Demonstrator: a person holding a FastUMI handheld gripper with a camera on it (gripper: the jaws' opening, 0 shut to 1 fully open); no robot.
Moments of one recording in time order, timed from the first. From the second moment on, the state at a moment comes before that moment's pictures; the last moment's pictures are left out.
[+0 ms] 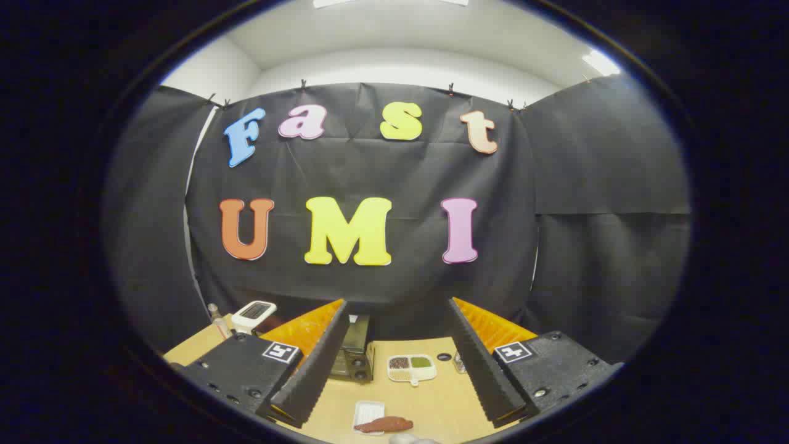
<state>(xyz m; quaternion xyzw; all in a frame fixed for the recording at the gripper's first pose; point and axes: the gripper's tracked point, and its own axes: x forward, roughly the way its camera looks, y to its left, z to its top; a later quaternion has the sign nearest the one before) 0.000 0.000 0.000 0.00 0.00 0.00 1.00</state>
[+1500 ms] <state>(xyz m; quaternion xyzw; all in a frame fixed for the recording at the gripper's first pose) 0.163 0.226 -0.135 0.00 0.07 0.04 1.00</state>
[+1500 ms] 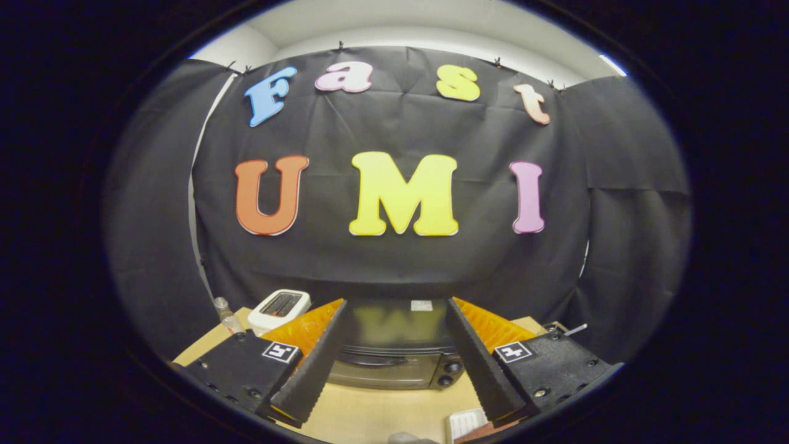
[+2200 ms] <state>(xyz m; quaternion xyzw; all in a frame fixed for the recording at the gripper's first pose) 0.248 0.244 -0.264 0.01 0.16 0.02 0.99</state>
